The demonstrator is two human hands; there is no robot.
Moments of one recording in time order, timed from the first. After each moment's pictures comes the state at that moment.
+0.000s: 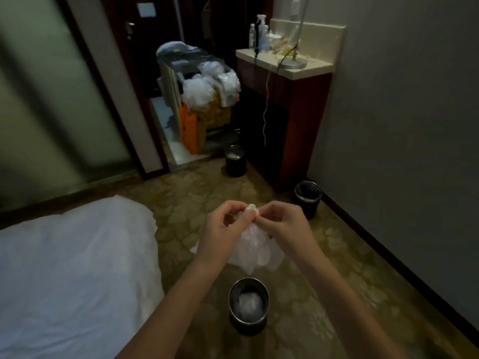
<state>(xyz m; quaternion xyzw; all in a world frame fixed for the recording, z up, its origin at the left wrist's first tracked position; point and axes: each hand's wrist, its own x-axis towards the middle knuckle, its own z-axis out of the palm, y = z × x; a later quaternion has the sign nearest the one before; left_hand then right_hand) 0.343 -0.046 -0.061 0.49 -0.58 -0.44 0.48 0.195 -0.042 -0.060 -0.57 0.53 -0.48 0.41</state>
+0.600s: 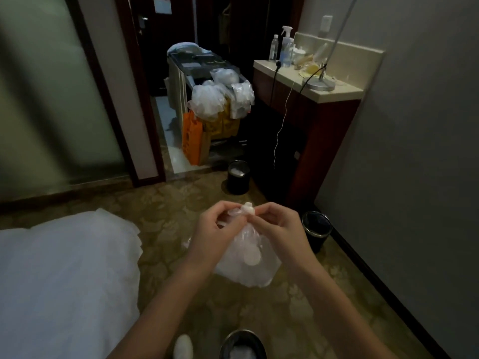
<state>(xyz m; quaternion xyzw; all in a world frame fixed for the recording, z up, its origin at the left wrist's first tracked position) 0.390 -0.260 -0.079 0.48 -0.57 -0.43 0.50 0.238 -0.261 -0.071 -0.57 0.48 -0.50 0.45</state>
